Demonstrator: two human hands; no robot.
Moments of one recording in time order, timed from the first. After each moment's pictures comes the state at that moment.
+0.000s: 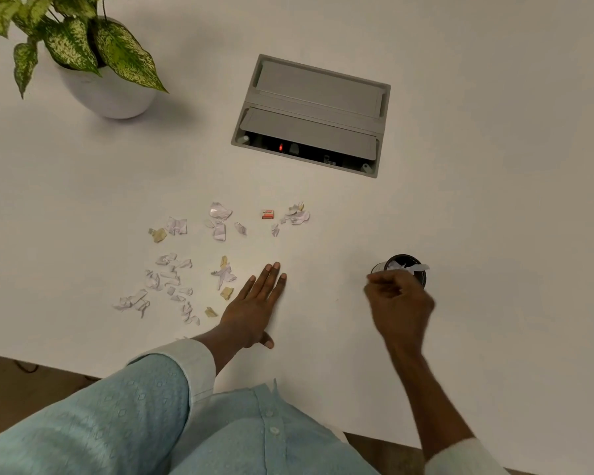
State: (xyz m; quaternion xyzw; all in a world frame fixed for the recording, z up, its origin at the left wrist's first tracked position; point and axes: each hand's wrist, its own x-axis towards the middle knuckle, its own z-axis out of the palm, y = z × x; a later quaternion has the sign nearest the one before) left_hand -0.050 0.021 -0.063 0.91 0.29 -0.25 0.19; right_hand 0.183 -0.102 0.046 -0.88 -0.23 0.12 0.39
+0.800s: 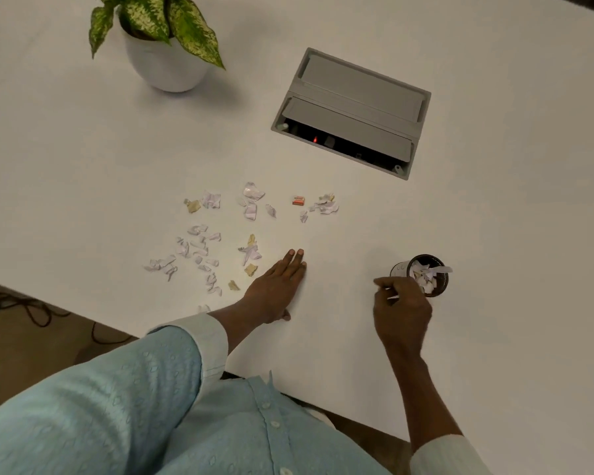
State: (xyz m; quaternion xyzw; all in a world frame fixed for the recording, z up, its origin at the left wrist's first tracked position) left_hand -0.059 0.019 -0.057 0.91 0.28 -0.20 0.21; right_hand 0.153 -0.120 0.023 -0.85 -0.39 0.08 0.34
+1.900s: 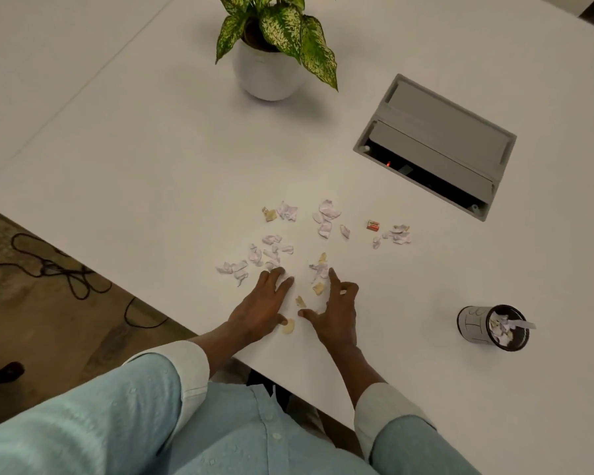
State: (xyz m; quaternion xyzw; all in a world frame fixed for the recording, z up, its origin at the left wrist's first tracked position) left_hand -0.225 0.051 -0.073 0.84 0.44 -0.08 0.30; right_hand -0.040 -0.009 -0.062 -0.80 -0.45 0.36 0.16
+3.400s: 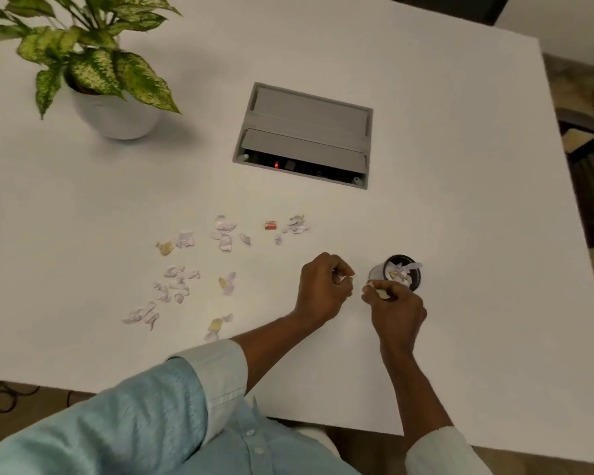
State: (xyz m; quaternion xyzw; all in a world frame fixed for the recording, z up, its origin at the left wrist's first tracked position) left_hand 0.051 -0.002 0.026 0.72 0.40 0.22 0.53; right_hand 0.154 -0.114 0.033 -0.88 -0.13 0.16 0.42
